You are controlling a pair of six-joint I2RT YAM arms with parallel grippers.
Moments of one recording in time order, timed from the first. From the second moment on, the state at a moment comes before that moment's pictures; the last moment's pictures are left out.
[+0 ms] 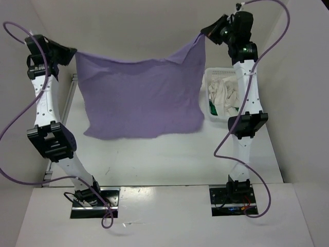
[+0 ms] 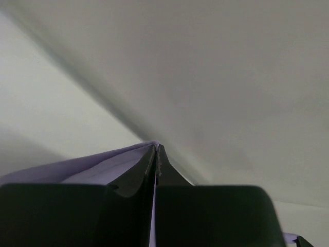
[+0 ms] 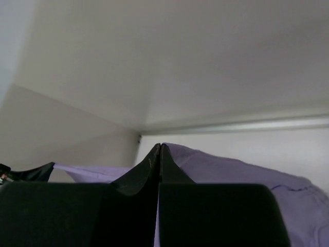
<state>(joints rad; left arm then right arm) 0.34 1.83 1.96 -0.43 0.29 -0.95 0.08 2.24 2.76 -0.65 -0.34 0.75</state>
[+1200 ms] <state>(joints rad) 0.42 1.19 0.90 -0.52 0.13 -0.76 0.14 1.14 0.87 -0.75 -0.36 0.61</state>
